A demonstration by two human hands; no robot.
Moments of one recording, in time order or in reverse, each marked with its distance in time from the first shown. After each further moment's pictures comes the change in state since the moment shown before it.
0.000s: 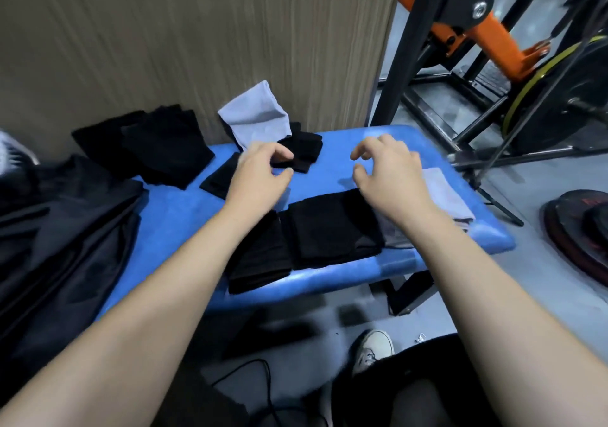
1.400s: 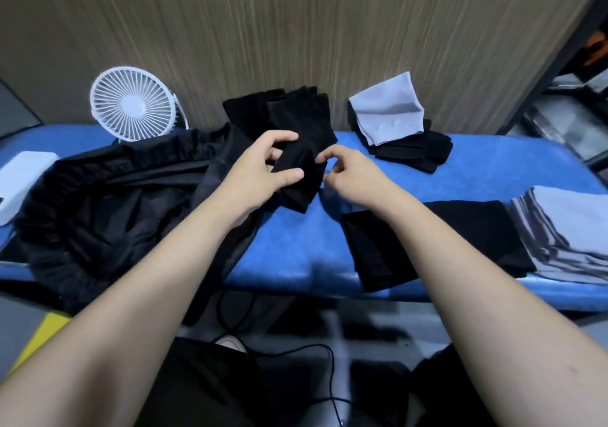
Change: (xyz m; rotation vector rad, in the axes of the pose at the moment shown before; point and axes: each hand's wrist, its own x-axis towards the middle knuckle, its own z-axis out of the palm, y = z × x) left_hand -0.057 -0.109 -0.152 -0.335 0.019 -0.199; right_hand 0.017 -0.194 0.103 0.499 -0.522 -0.112
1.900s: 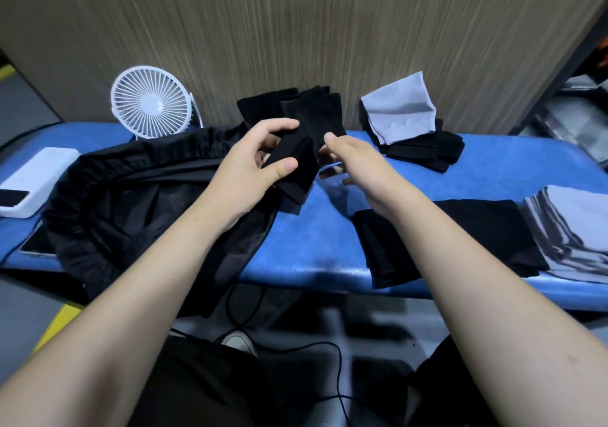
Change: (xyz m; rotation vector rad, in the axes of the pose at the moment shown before) left_hand -0.033 0.016 -0.026 -0.065 0.005 0.199; right_hand -0.011 -0.026 0.000 0.468 -0.025 0.089
